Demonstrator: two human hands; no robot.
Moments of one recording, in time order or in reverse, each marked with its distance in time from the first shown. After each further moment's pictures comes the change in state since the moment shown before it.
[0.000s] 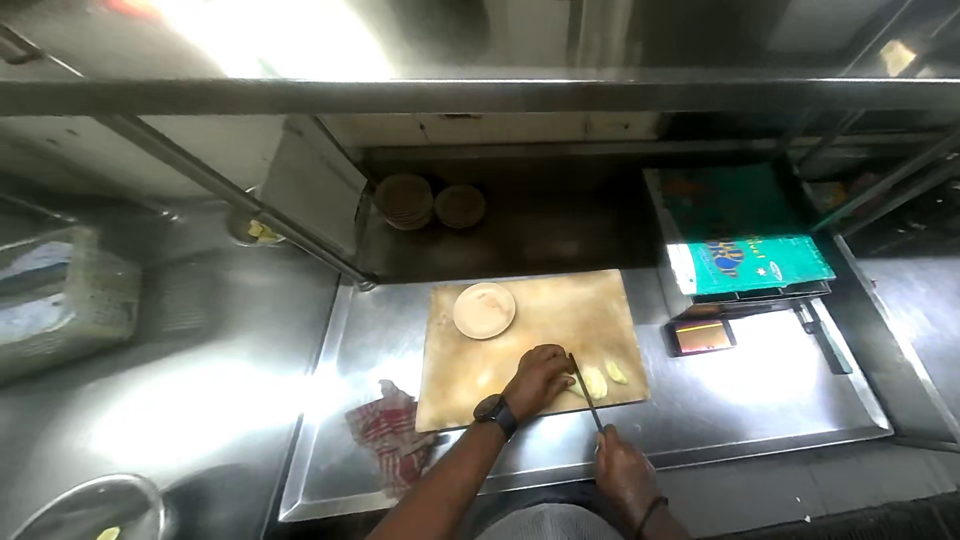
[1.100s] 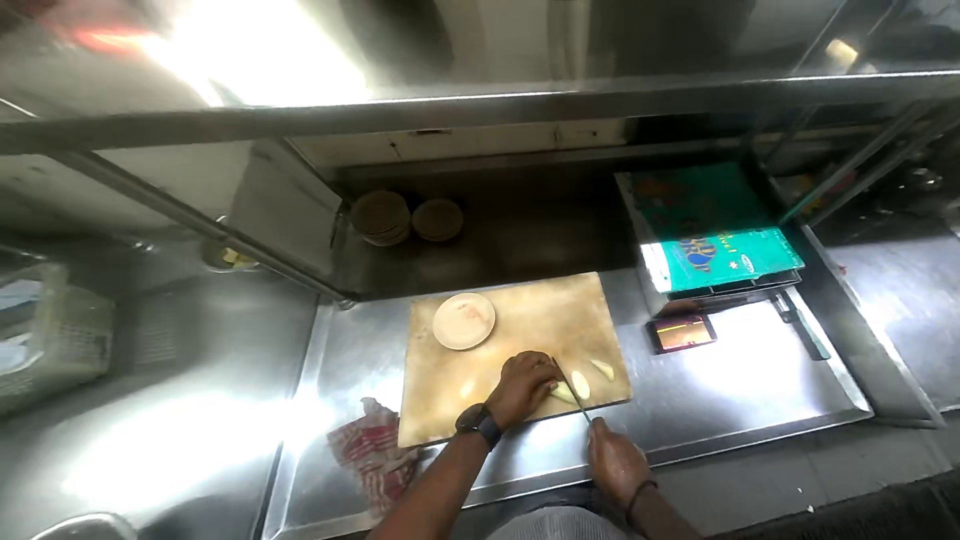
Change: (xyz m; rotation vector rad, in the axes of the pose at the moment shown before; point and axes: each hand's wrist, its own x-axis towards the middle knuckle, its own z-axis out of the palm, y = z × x) left_hand 0.002 0.003 0.003 0.099 -0.089 -0.020; right_hand 0.020 0.025 -0.003 -0.054 -0.006 -0.049
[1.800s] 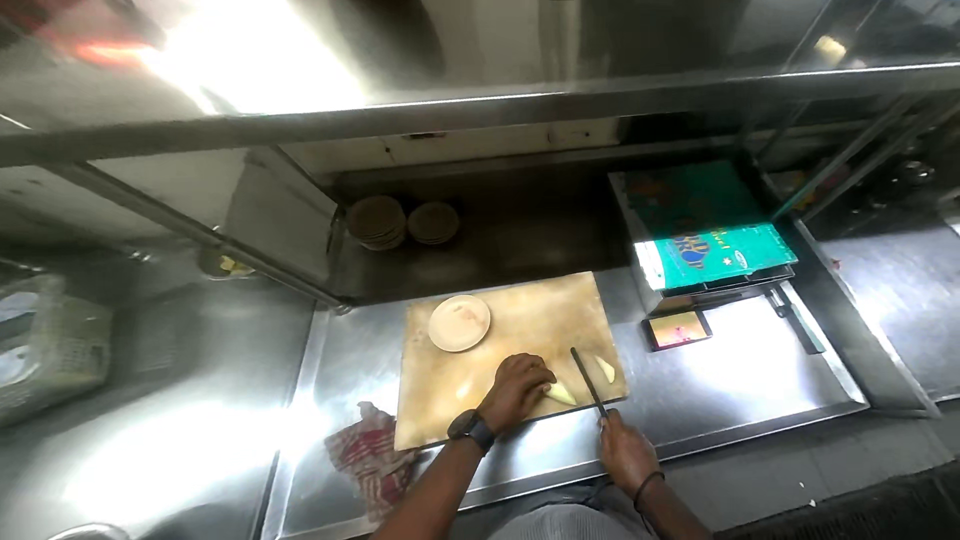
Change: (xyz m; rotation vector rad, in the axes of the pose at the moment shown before) left_hand -0.008 -0.003 0.004 -0.010 0.030 0.035; right_hand 0.013 0.034 0.007 0.132 0.110 0.026
